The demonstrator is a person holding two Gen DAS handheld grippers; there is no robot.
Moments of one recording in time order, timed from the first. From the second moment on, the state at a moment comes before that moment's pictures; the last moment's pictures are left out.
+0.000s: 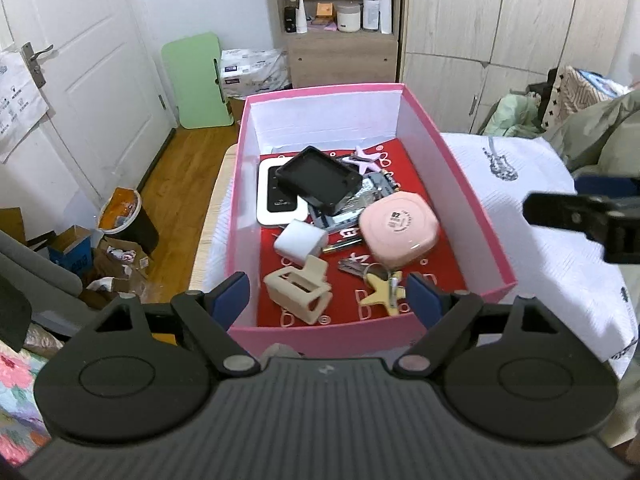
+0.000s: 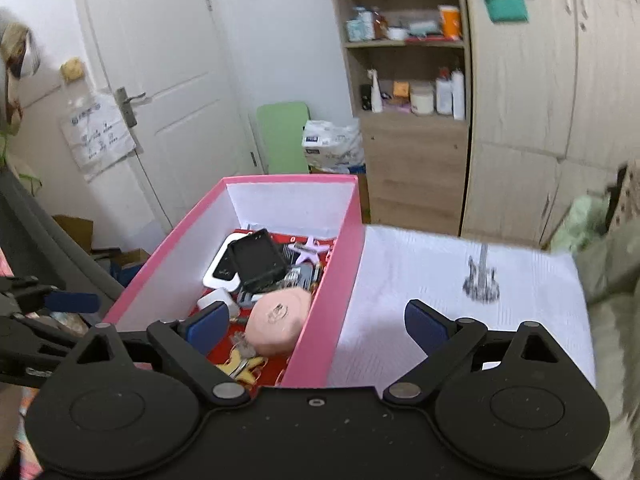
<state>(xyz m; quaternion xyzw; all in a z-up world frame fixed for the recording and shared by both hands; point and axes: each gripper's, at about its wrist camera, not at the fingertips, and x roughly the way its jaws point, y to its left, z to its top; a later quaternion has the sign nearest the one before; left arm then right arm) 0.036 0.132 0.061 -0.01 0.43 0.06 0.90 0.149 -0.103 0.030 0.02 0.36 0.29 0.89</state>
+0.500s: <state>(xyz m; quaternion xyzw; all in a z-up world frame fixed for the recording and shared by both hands) 0.023 0.120 0.055 -0.04 0.45 0.09 0.89 0.103 -0.131 0.044 0.01 0.35 0.25 0.90</state>
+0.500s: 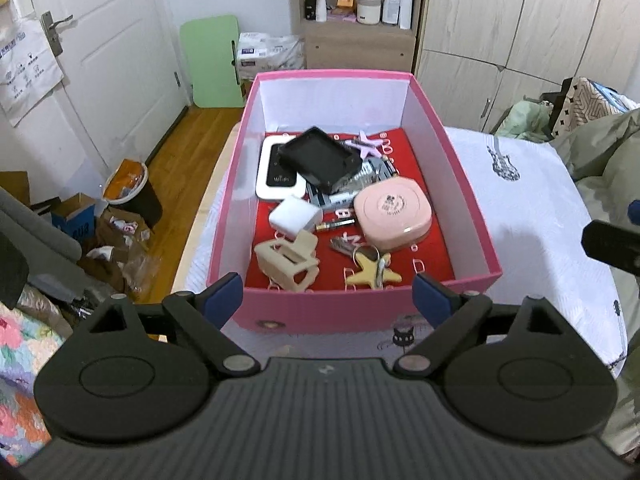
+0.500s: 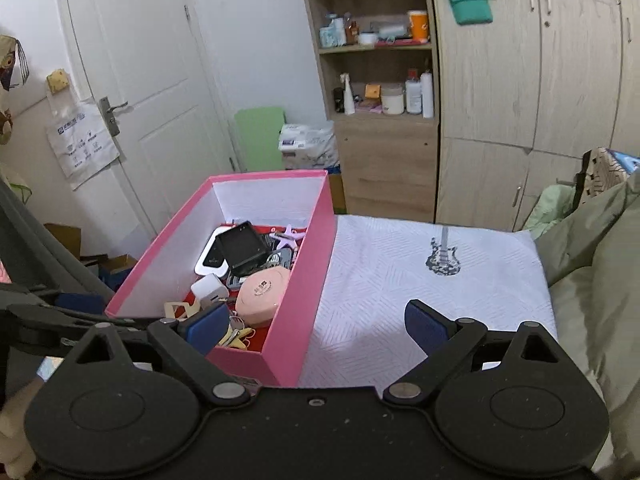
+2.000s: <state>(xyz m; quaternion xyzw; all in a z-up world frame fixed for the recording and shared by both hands) -0.005 0.089 0.048 -0.02 0.43 0.07 0.90 0.068 -0.143 0.033 -0.04 0.32 0.19 0.93</state>
